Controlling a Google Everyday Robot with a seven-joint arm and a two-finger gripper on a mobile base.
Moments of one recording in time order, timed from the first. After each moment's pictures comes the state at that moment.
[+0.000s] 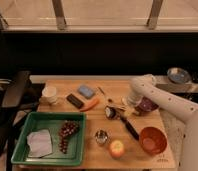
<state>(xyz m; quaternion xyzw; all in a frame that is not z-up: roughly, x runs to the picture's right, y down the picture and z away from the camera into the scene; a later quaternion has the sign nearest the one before) 0.197 0.127 0.913 -0.30 -0.03 0.16 0.94</state>
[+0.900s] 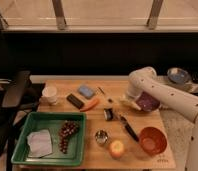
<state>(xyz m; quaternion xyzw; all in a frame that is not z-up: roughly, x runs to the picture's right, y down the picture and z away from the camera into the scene) 0.194 0.071 0.868 -0.26 0.01 0.25 0.93</state>
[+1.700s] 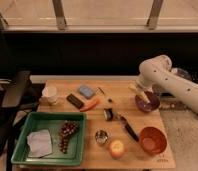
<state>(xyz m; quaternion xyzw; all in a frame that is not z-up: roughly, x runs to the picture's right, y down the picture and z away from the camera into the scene) 0.255 0.024 0.828 -0.20 0.07 0.38 0.90</state>
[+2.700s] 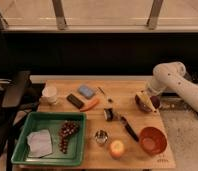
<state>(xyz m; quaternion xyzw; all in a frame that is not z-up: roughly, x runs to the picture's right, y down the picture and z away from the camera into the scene) 0.300 0.052 0.838 -0.22 0.06 0.45 0.86</state>
